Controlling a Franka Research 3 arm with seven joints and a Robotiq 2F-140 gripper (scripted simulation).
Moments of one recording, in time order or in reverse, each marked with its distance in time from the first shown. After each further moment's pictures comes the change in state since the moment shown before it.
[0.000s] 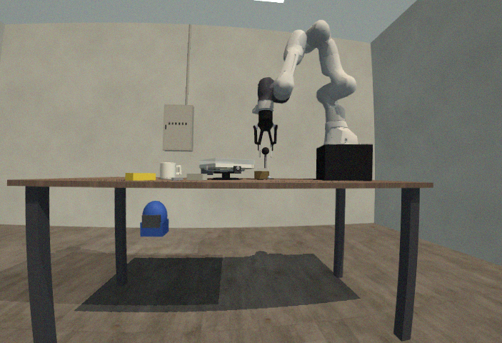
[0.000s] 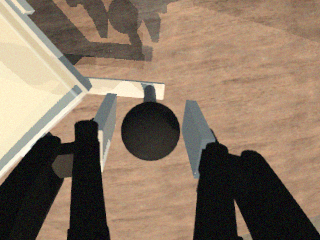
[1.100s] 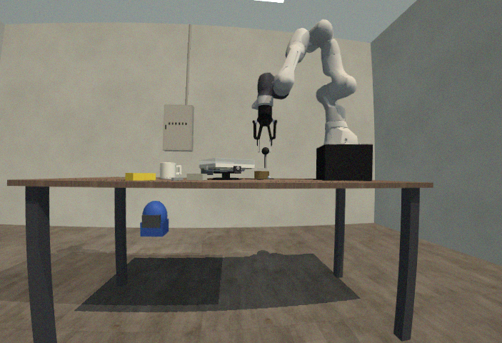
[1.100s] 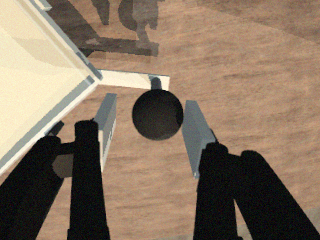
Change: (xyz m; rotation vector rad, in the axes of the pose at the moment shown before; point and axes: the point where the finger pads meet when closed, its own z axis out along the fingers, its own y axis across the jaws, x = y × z) arm -0.001 -0.005 -0.027 0.013 -0.006 -0.014
